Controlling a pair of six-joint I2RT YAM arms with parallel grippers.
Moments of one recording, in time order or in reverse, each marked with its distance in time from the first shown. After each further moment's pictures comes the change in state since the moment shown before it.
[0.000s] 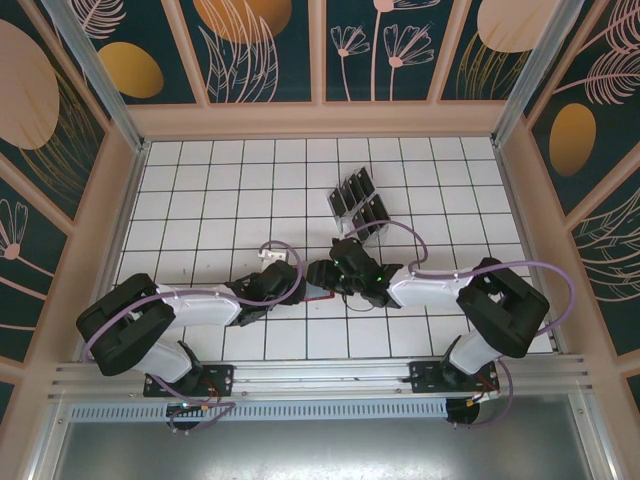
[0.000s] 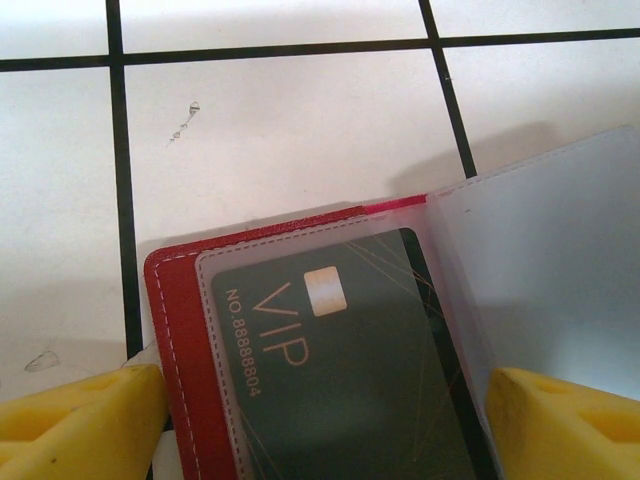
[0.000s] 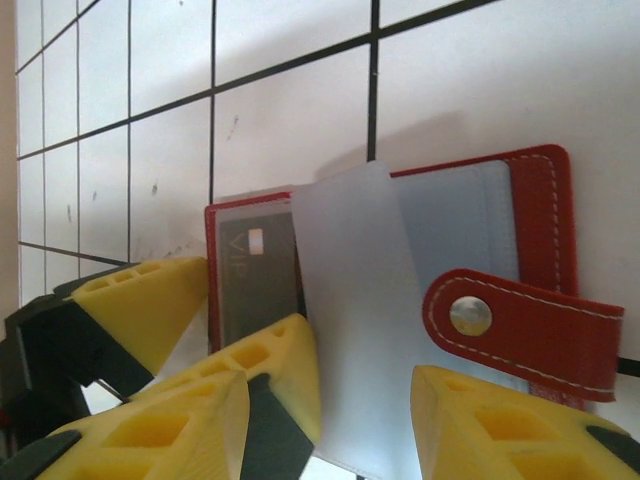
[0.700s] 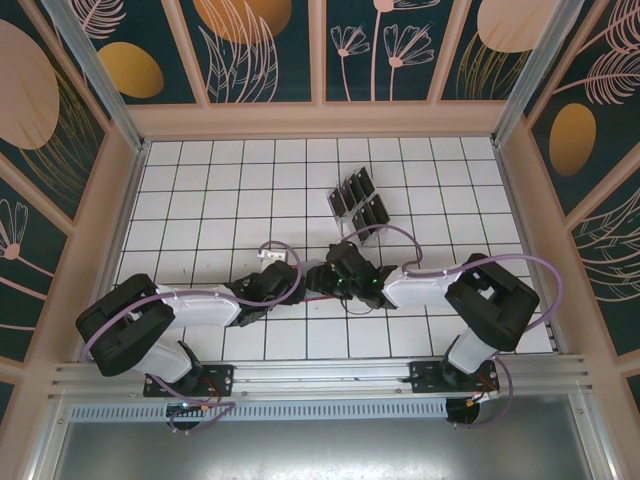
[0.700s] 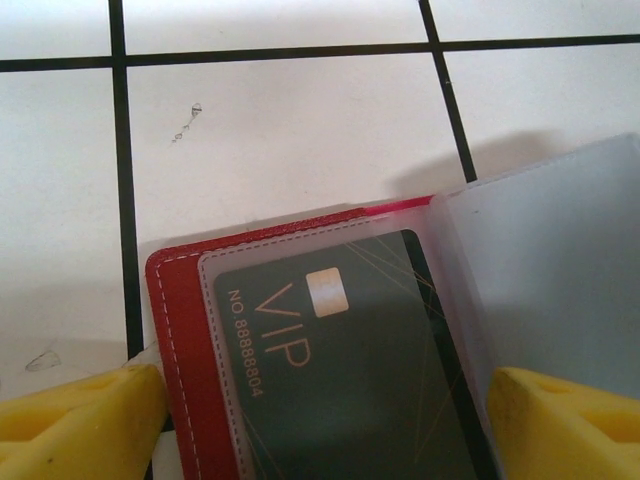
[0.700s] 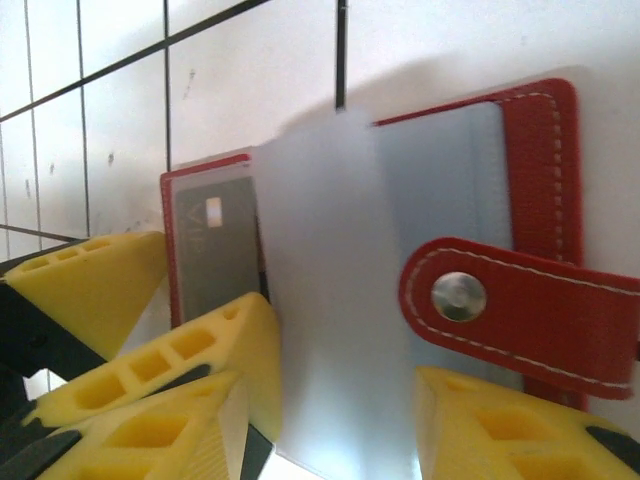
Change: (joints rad) left arm 0.000 -0.009 -0.008 0.006 -0.008 -0.013; right arm 0.012 0.057 0.005 0.016 -0.027 0.004
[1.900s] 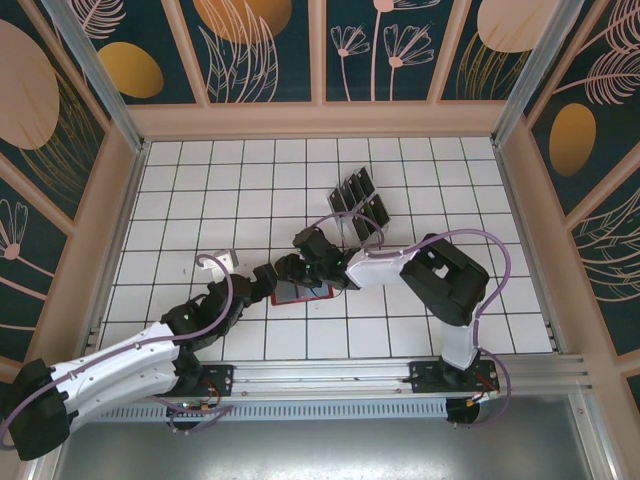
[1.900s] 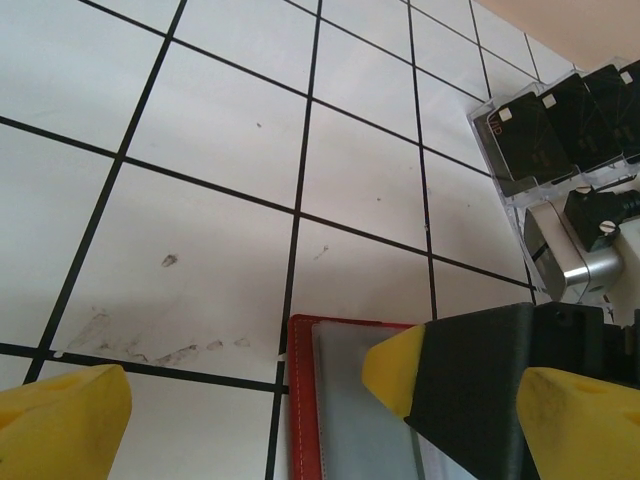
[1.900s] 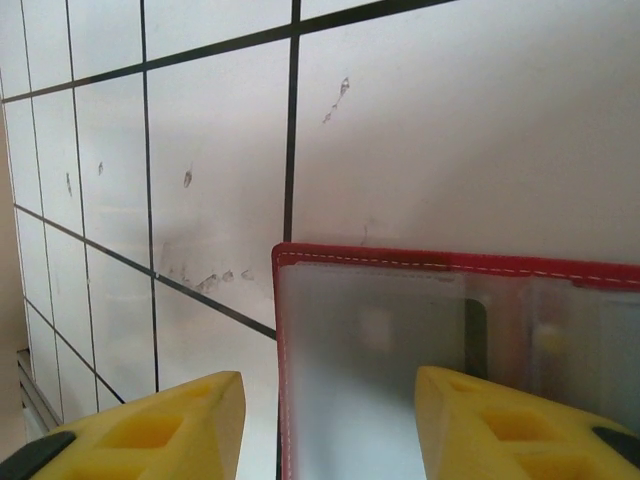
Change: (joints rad) left arm 0.001 -0.685 -0.166 -0.244 -0.175 -0.254; right arm 0.025 0.291 0.329 -0.045 -0.109 -0.007
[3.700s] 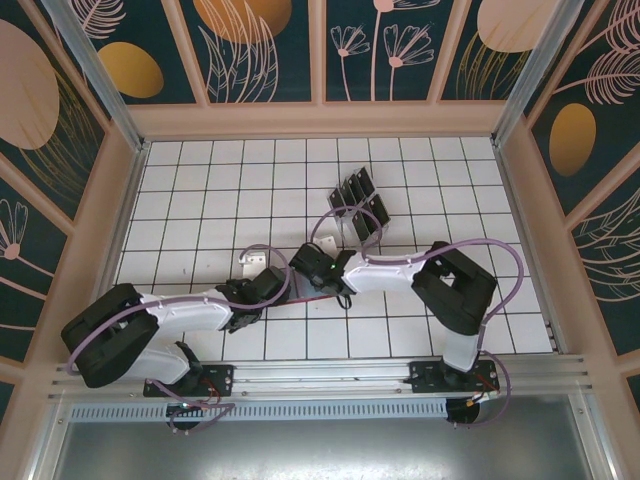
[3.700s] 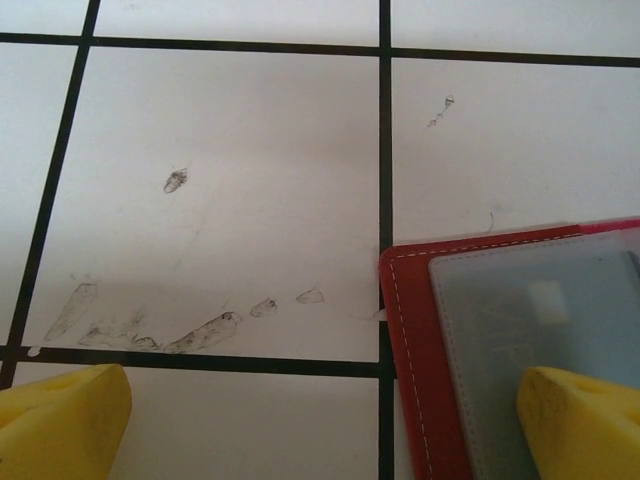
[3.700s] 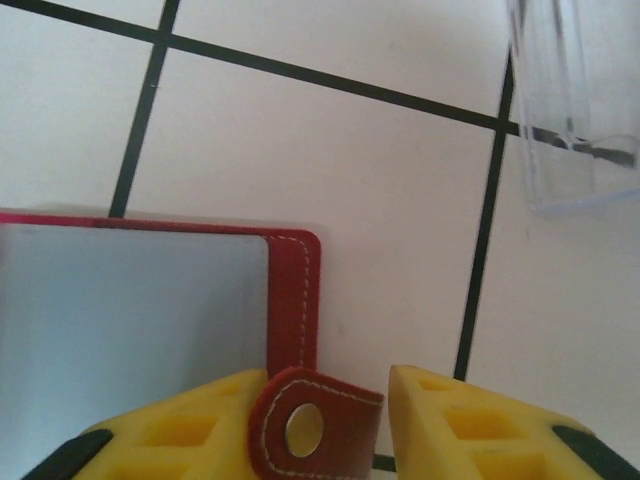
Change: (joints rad) left arm 0.000 0.607 0.138 0.051 -0.017 0.133; right arm 0.084 -0.078 0.045 -0.558 0.664 -0.345
